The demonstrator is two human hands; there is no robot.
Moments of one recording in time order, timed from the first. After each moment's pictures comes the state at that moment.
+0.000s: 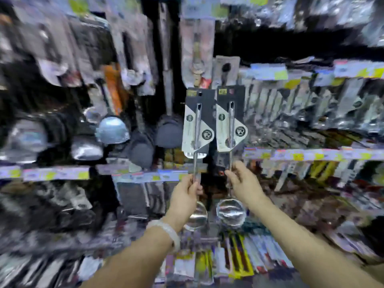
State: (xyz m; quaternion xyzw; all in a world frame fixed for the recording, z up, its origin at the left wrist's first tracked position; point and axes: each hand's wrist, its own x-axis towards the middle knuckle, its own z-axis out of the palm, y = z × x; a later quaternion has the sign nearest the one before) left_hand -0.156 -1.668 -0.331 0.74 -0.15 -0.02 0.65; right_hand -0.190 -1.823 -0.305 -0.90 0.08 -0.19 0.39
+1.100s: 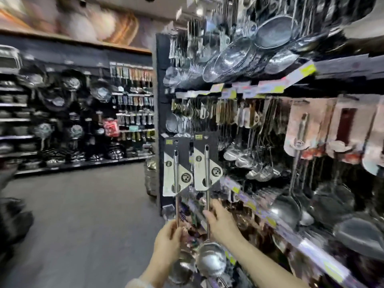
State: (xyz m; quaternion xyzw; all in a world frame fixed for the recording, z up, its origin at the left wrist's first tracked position) left_hand -0.139 -0.752 -0.292 0.67 0.35 0.36 0.54; right_hand -0.024 -0.832 -0.242 -0.78 -0.40 0.16 0.45
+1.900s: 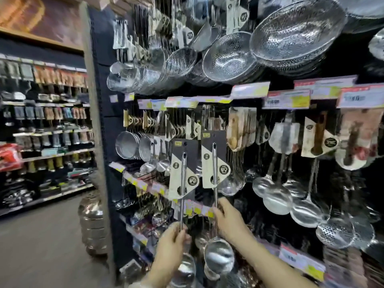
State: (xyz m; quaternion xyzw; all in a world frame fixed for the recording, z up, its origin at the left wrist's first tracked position) left_hand 0.082 -0.328 -0.284 0.73 0.19 0.24 0.61; right_hand 0.166 -0.456 -0.226 -0.86 -0.26 0.01 0.45
